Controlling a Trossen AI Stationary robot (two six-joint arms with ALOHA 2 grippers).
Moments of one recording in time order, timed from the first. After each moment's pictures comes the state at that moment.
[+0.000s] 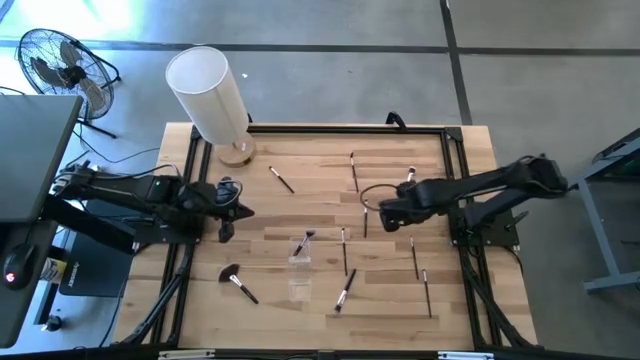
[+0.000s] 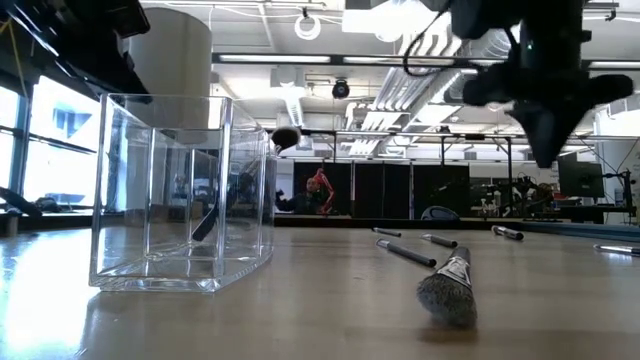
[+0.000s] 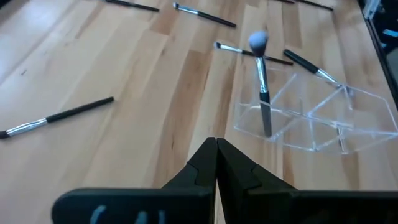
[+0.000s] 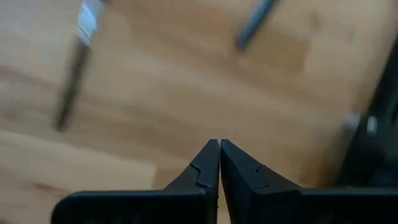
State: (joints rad) left arm -0.15 0.59 0.54 -0.57 -0.16 -0.34; right arm 0.11 1.40 0.97 -1.20 0.18 1.40
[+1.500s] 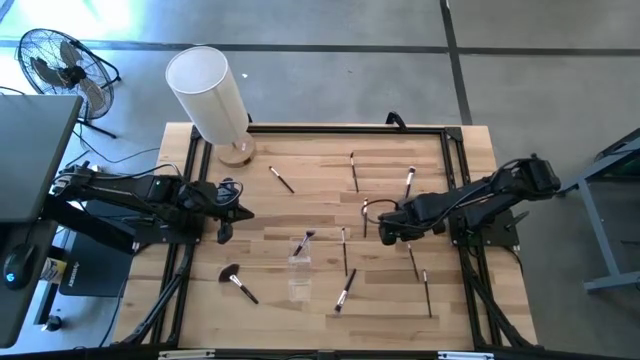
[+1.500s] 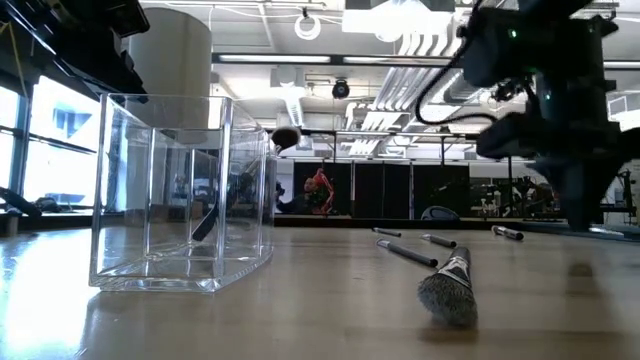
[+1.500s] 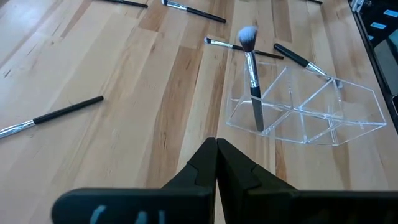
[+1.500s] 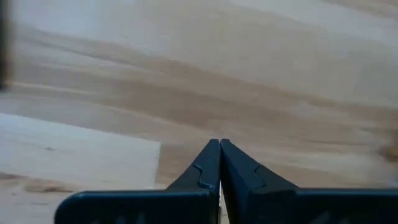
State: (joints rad) left arm -0.14 0.59 0.55 -0.57 -0.12 -0.32; right arm 0.16 1.45 0.76 -0.90 0.02 1.51
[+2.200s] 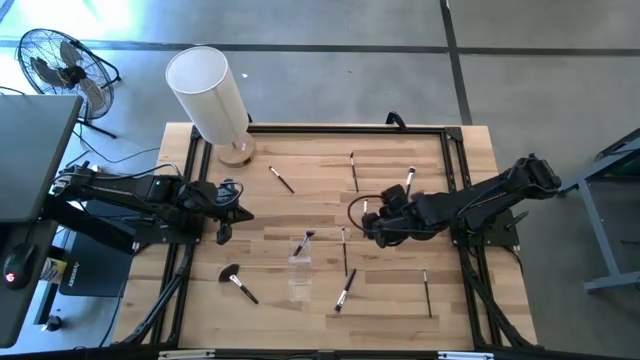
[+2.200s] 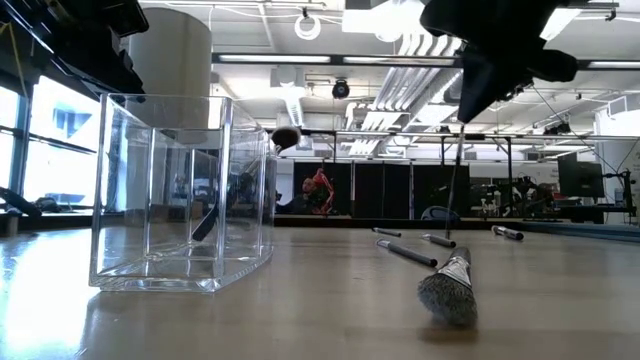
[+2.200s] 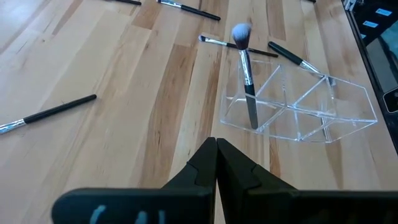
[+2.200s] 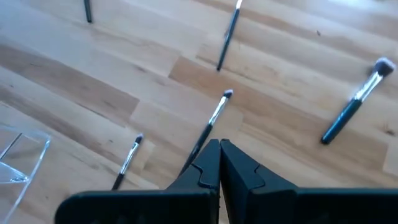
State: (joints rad) left arm -0.14 0.59 0.55 -0.57 -0.10 -0.32; right arm 0.30 1.45 1.12 -1.02 0.60 1.39
